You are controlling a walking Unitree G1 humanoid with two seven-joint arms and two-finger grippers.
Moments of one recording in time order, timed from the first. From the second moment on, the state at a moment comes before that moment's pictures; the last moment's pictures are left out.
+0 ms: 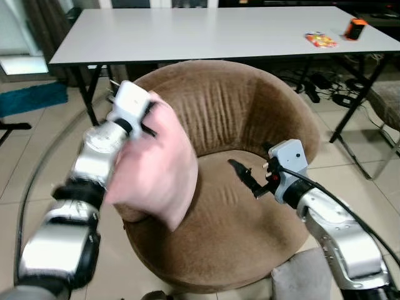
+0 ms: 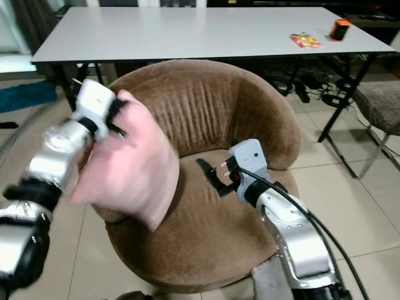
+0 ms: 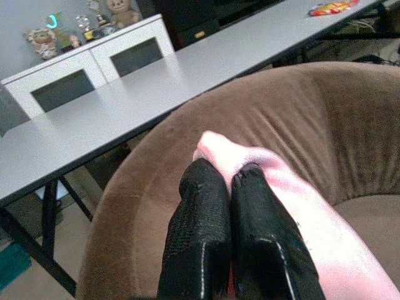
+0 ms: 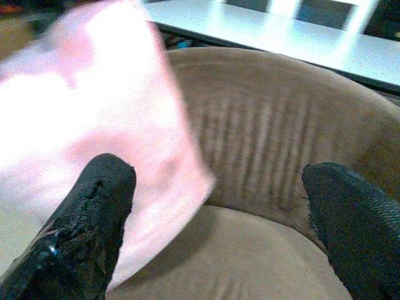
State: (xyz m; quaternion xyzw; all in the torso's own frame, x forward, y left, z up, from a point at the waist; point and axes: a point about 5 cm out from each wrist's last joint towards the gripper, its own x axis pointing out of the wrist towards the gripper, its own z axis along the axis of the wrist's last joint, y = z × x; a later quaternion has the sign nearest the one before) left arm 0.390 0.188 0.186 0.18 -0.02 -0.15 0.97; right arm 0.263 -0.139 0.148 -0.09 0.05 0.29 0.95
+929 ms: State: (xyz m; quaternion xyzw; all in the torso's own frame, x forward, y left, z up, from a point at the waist) left arm 0.362 0.322 0.163 0.21 0.11 0.22 0.95; right arm 0.240 -0.147 0.166 -0.18 0.09 0.42 0.88
